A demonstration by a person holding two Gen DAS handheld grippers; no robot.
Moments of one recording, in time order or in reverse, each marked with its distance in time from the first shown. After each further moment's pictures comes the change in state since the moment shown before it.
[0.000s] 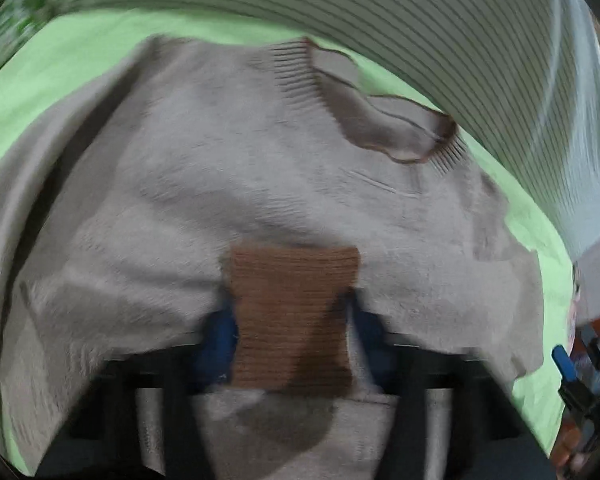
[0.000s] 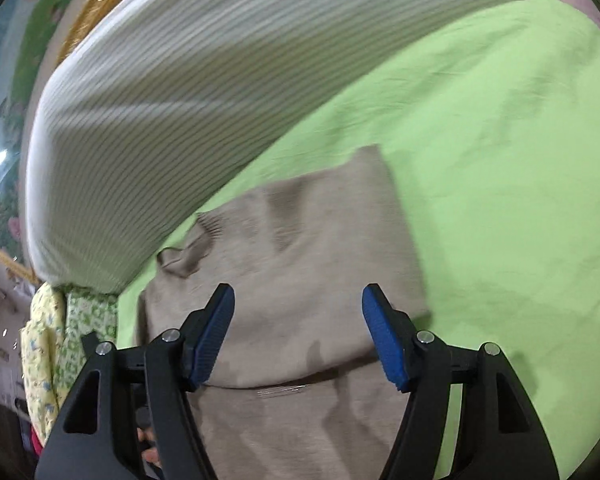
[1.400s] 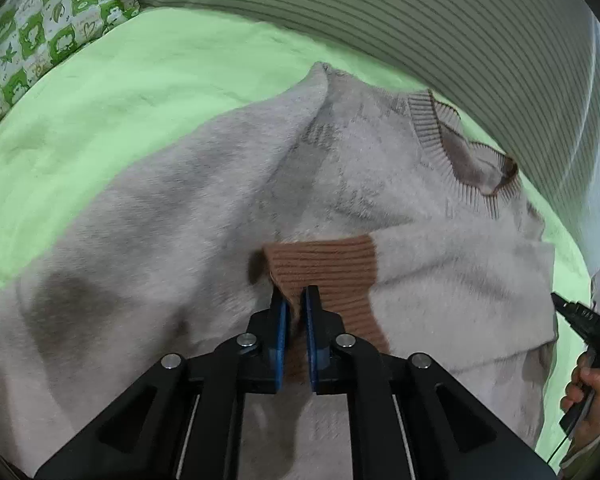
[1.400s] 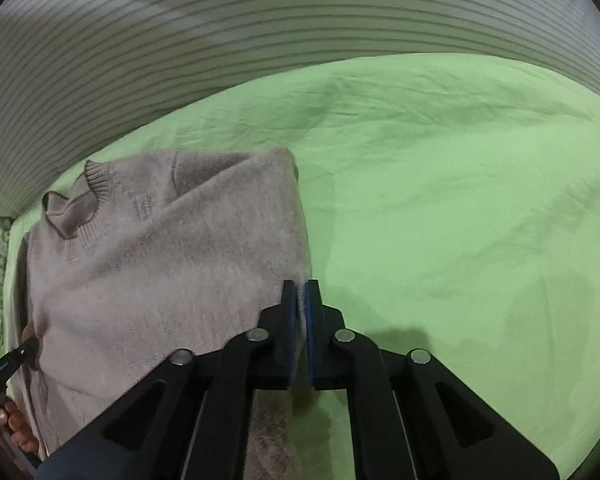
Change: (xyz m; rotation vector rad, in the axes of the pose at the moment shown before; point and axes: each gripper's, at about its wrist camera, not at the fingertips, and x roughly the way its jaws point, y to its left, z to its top) left arm -0.045 0.102 -0.014 -0.064 -0.051 0.089; right arm 0.090 0.004 0.041 -0.324 0.161 -0.278
